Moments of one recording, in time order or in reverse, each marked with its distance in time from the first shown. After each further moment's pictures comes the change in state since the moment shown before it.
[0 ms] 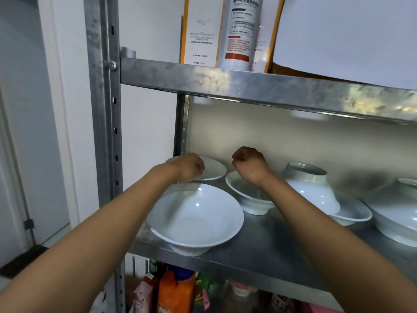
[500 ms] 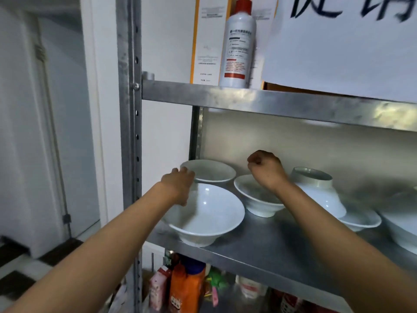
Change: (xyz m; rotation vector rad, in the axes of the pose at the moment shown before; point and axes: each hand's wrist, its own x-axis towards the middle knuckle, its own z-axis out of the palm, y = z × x) left_hand -0.075 0.000 0.019 0.532 0.005 -0.194; right_hand -0.027 0.016 -0.023 0.160 0.049 -0.029
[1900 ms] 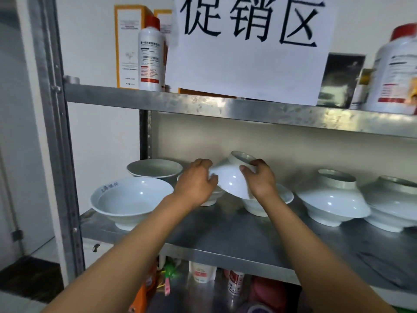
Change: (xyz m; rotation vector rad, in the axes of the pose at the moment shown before) left_hand -0.042 0.204 -0.062 -0.685 0.465 0.191; right_hand -0.068 0.099 -0.115 0.244 0.252 0.125
